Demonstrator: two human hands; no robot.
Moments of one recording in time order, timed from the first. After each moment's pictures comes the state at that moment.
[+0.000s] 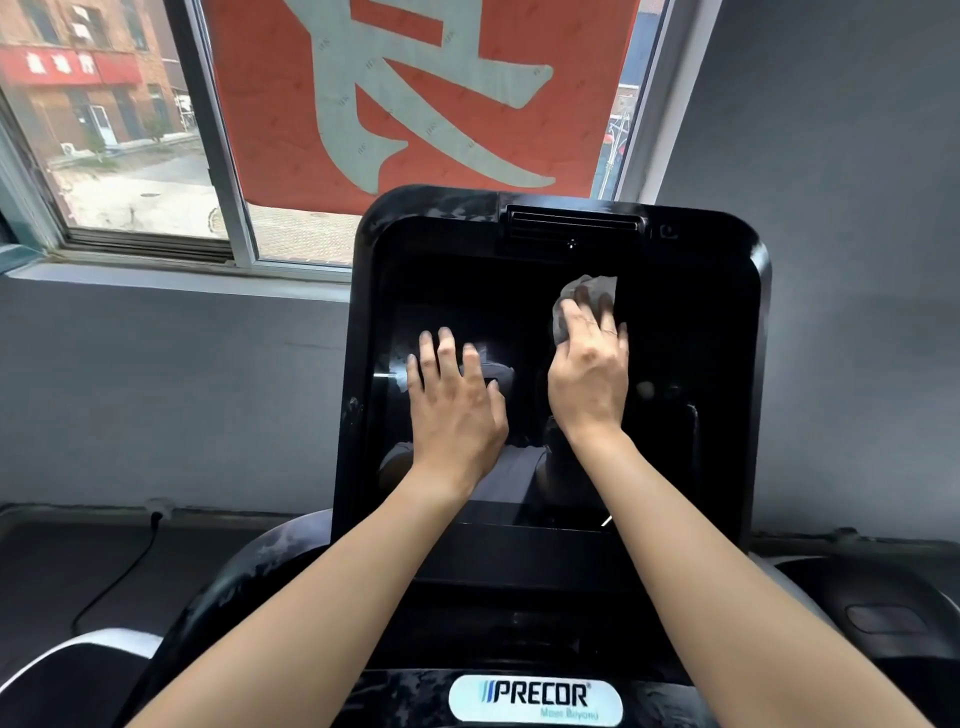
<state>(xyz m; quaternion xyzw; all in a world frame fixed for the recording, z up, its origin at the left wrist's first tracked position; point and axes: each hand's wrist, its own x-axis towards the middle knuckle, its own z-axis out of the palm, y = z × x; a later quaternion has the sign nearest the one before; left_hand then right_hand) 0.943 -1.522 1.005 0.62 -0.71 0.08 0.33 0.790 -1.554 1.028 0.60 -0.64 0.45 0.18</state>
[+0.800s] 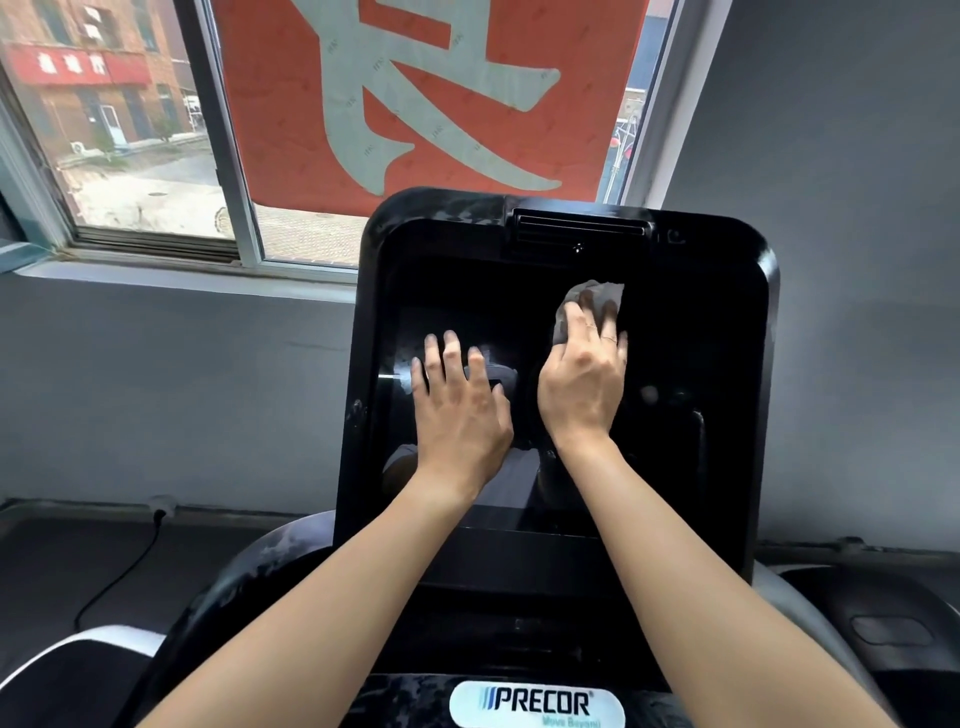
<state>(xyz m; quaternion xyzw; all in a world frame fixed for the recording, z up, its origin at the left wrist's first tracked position) 0.942 -1.522 1.004 0.62 -0.71 0.09 0.33 0.810 -1.556 1.028 0.56 -0.65 0.47 0.20</state>
